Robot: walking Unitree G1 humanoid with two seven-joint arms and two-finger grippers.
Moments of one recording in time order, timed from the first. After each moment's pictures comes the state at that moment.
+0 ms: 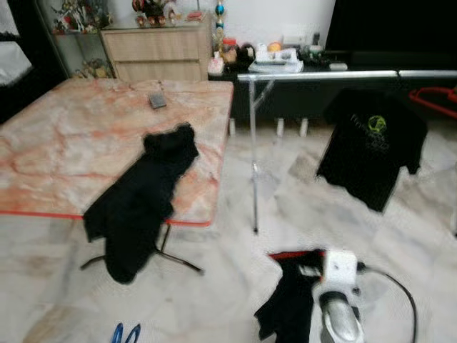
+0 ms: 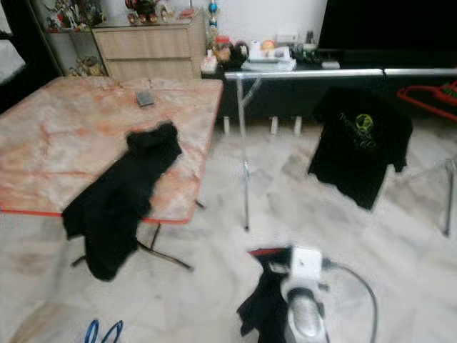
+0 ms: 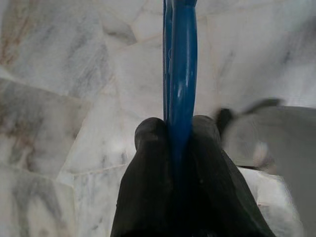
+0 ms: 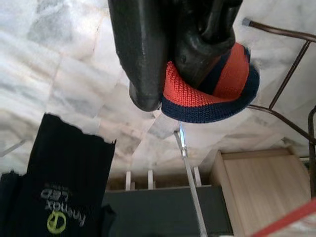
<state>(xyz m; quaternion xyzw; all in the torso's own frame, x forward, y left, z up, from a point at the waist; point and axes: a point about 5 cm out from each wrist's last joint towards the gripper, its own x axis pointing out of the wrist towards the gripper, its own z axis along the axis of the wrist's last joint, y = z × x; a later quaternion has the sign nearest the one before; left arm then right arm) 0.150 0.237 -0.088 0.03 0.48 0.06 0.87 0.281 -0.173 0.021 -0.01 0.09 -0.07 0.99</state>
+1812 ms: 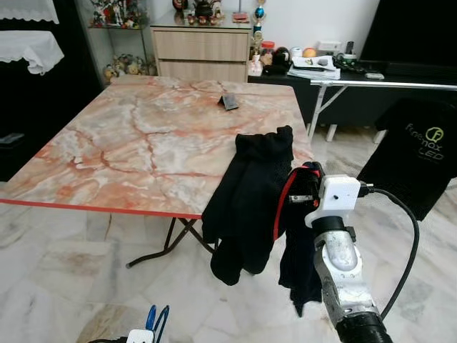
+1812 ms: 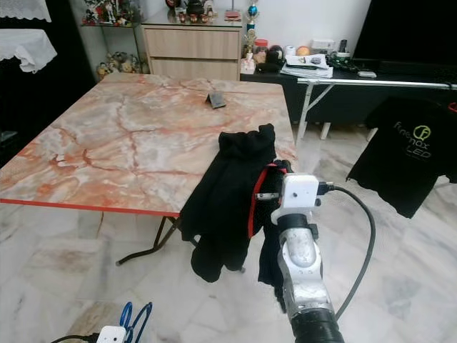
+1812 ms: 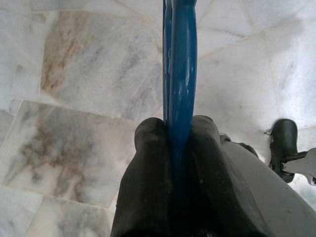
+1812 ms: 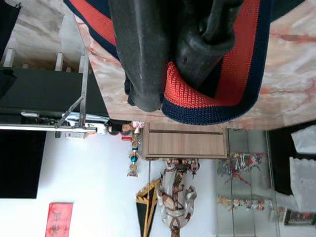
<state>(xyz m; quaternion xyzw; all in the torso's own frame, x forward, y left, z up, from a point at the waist) 0.185 0.182 -0.084 0.04 0.46 0.02 0.89 0.342 -0.147 0.153 -0.03 -0.15 0.03 0.99</state>
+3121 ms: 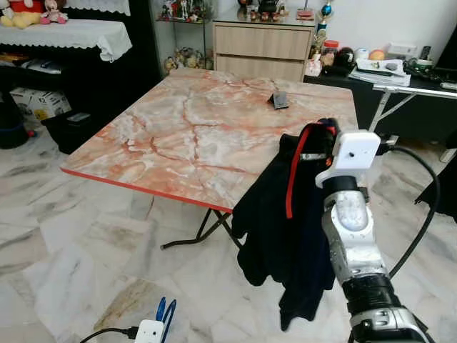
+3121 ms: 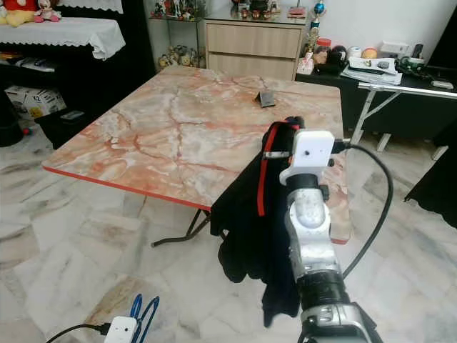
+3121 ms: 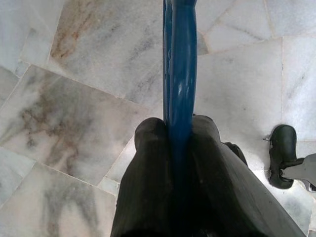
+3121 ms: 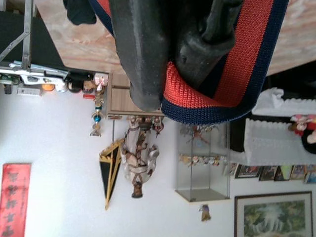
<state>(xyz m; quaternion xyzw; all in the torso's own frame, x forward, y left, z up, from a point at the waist) 0.197 0.170 -0.080 0.05 0.46 0.01 0.89 0.369 -0.152 0.226 -0.03 -0.24 0.00 0.97</state>
